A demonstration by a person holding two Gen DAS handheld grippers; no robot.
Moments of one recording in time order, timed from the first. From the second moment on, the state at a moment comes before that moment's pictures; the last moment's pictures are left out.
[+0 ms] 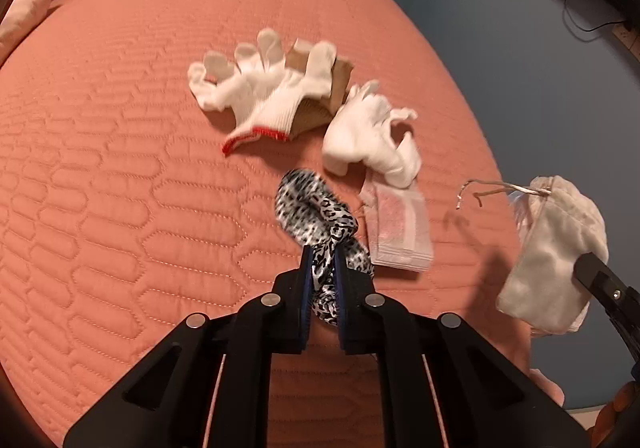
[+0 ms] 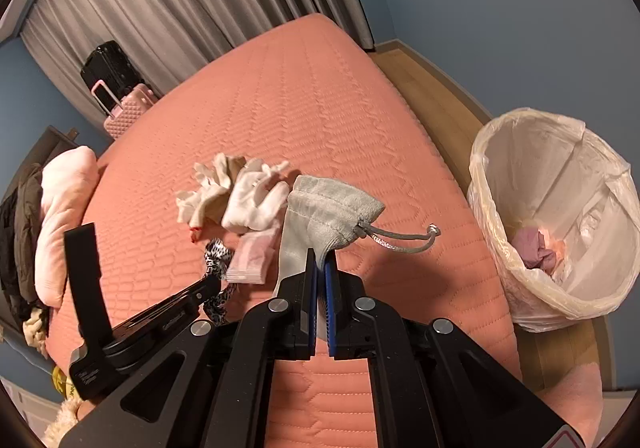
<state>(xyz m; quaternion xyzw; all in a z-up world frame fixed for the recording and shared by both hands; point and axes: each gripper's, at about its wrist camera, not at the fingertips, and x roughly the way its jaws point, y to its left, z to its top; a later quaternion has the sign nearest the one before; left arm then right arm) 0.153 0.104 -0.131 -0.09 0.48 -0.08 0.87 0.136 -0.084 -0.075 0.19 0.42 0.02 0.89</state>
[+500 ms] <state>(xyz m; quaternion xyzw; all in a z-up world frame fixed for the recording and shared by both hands) 0.116 0.058 -0.013 -0.08 0.38 -0.14 0.91 0.104 -0.089 0.000 0.19 0.34 0.04 0.92</state>
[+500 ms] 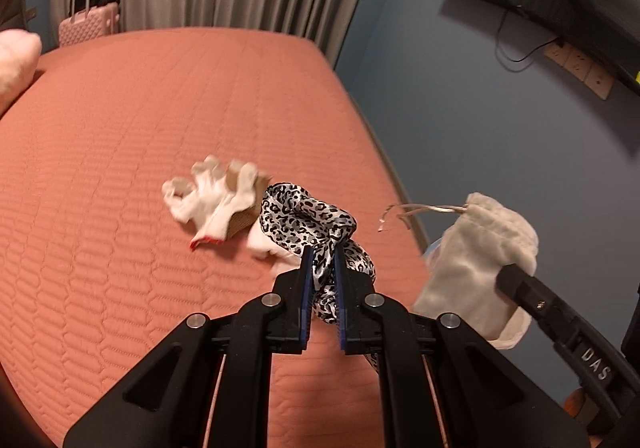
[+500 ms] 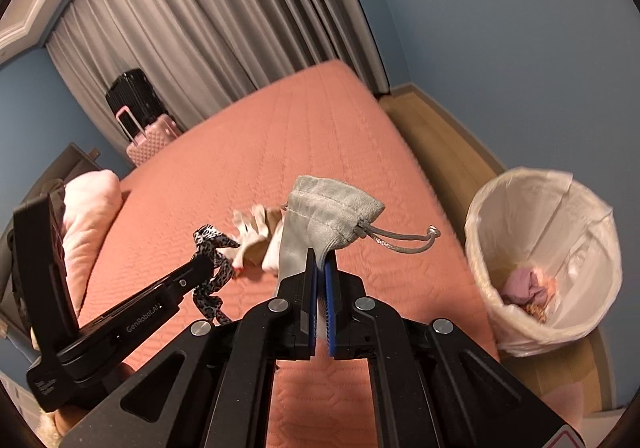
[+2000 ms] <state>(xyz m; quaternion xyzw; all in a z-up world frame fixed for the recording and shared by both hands) 0.102 -0.173 0.038 0.04 0.33 -0.31 0.89 0.022 -0.287 0.069 0.22 0.24 -0.13 0.94</state>
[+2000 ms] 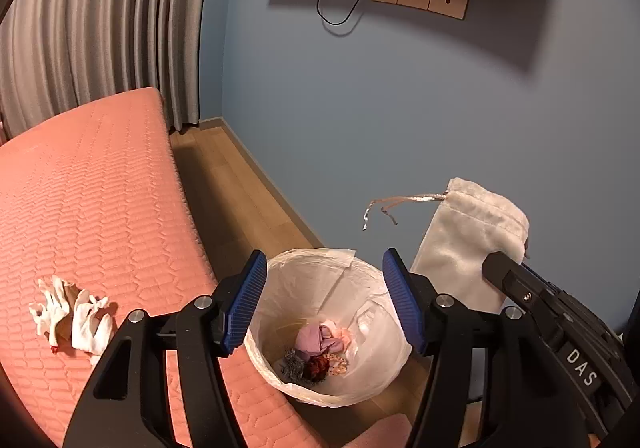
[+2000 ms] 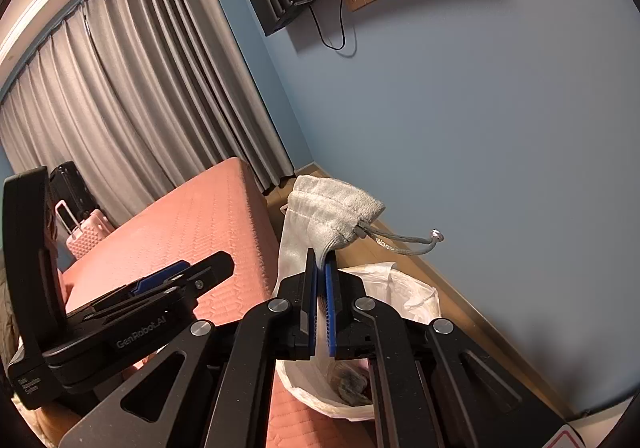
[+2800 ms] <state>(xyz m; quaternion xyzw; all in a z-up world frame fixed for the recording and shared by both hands) 0.104 -0.140 0.038 0.02 0.33 -0.27 0.90 0.037 -0.258 0.070 0.19 0.25 -0.11 0.94</state>
